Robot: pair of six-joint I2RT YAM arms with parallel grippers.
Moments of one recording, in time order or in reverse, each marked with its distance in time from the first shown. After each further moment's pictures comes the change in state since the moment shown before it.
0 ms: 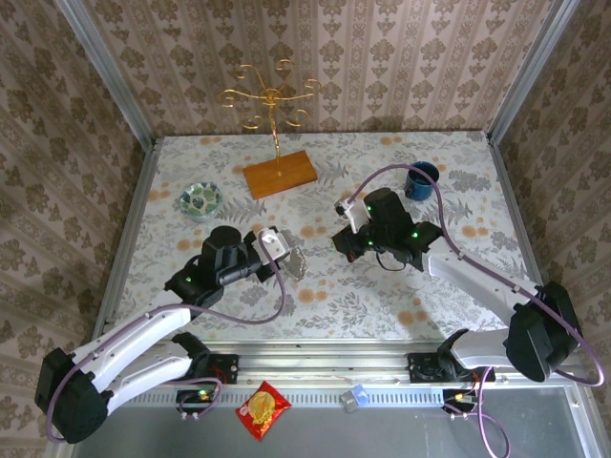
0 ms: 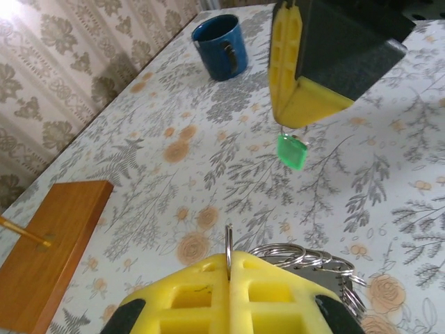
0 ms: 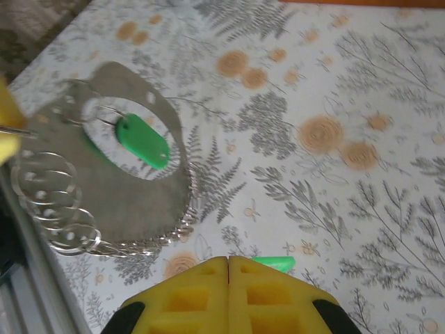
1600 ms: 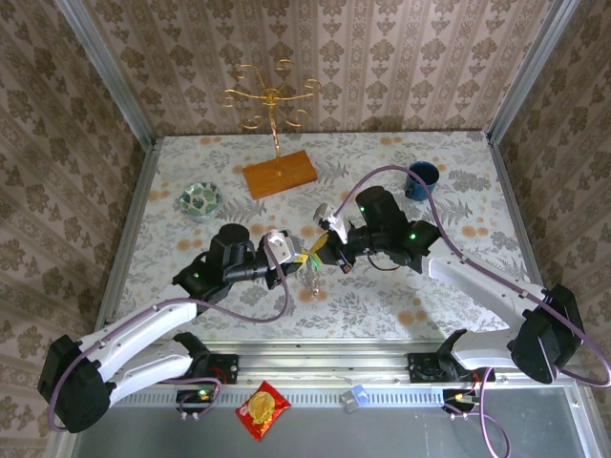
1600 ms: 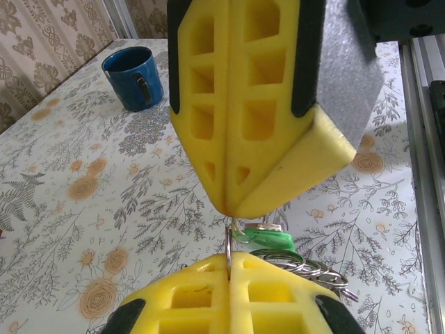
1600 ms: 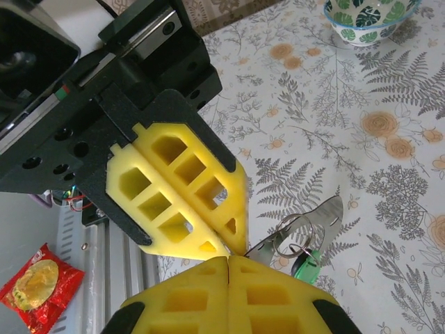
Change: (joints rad) left arm -0.029 0.068 0.020 0.033 0.227 -0.098; right arm 0.089 -0.008 0.080 -0.021 -0.251 -0.207
